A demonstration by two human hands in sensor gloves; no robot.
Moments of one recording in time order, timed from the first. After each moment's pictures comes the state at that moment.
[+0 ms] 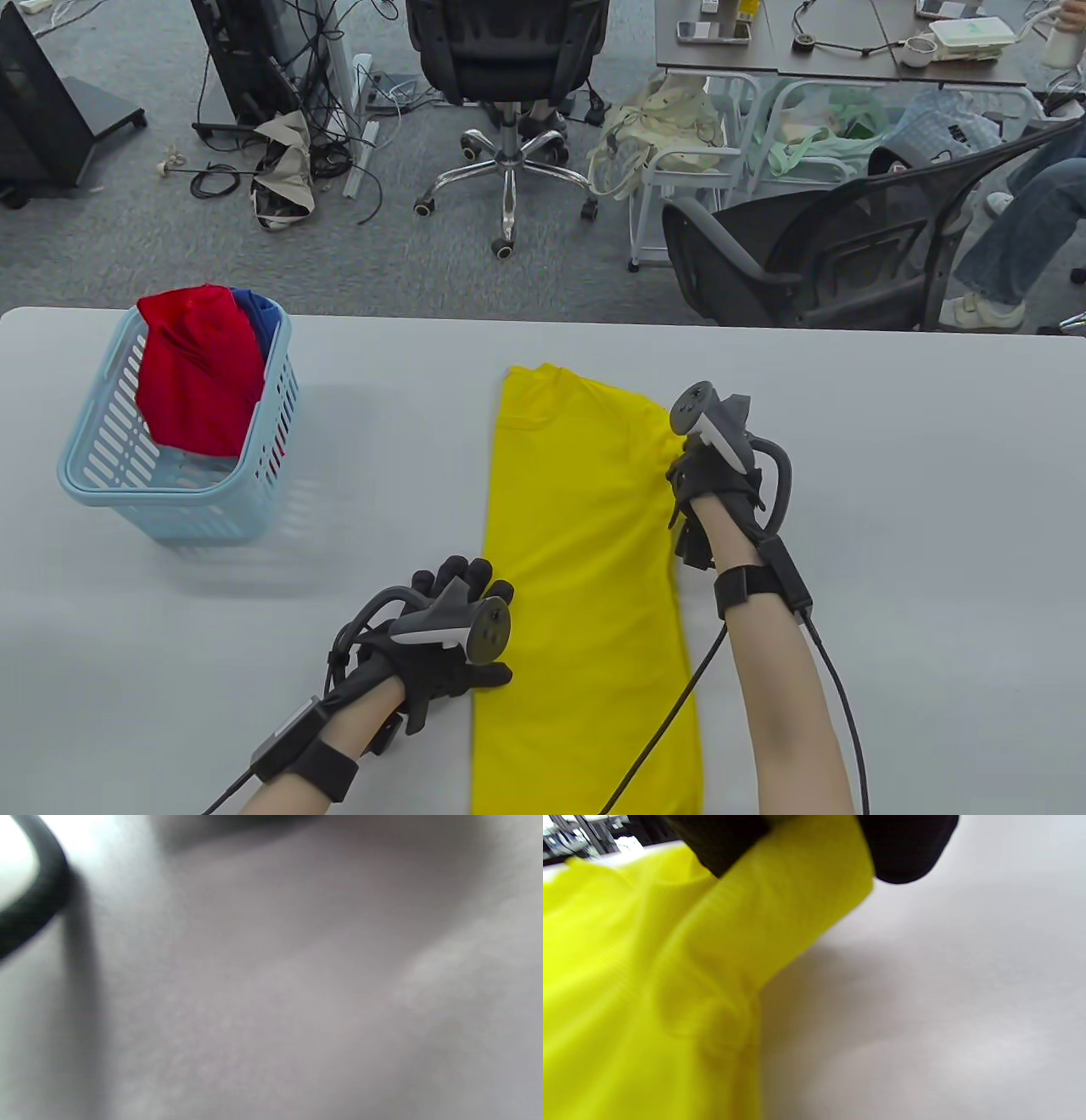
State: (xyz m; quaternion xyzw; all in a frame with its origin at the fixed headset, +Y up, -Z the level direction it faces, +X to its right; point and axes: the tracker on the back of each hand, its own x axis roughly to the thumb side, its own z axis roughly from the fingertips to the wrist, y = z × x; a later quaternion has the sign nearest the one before) left_hand -0.135 -0.799 -0.288 -0.33 -0.26 -0.13 0.90; right_hand 0.170 -0.717 -0.459 -0.16 0.18 0.96 0.15
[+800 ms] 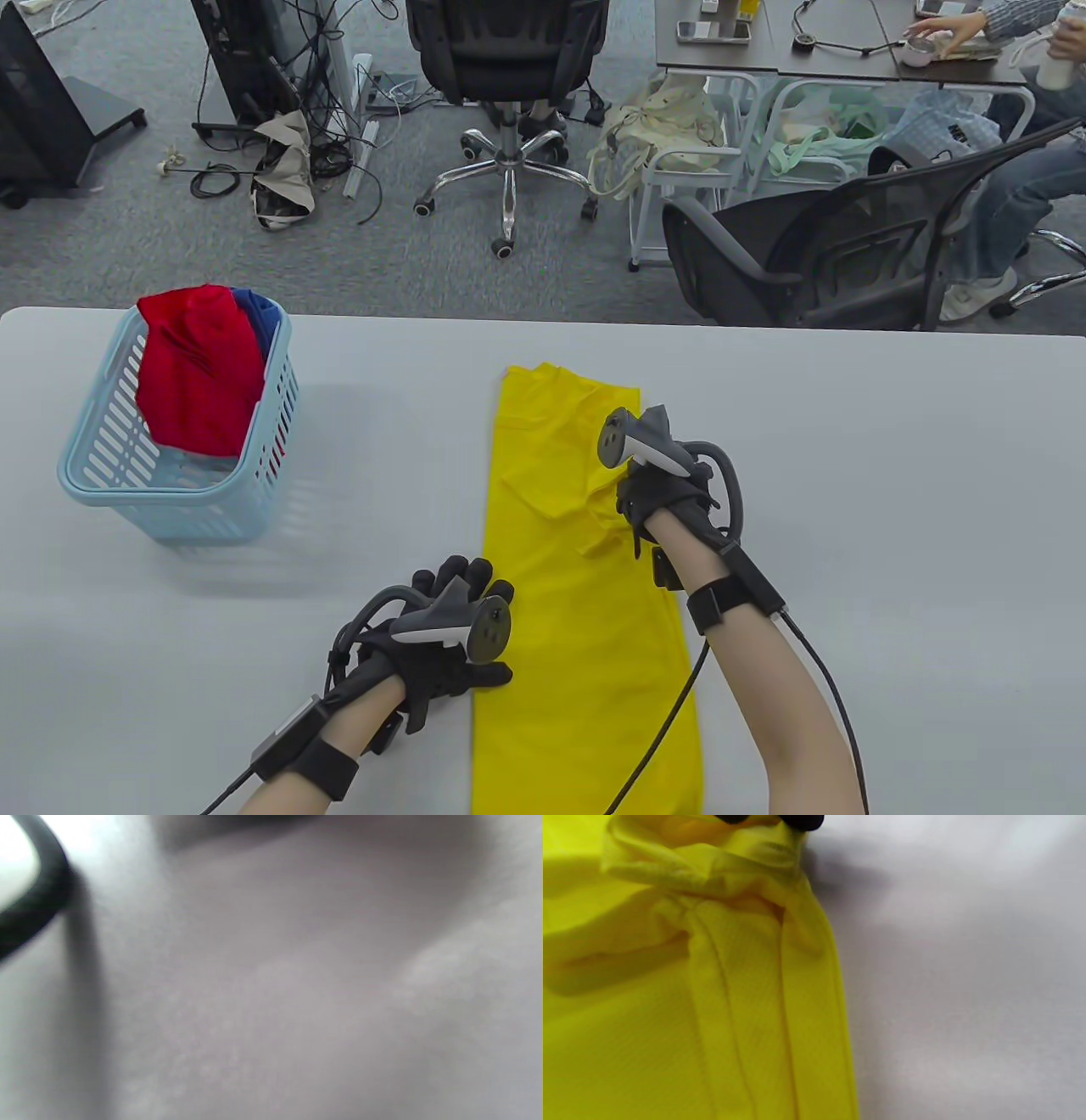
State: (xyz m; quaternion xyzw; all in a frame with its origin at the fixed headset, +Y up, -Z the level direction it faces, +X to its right) left_hand -0.135 -0.798 -0.289 -0.33 -0.26 -0.13 0.90; right_hand 0.094 -0.739 -0.447 -0.01 0.29 0.96 -0.02
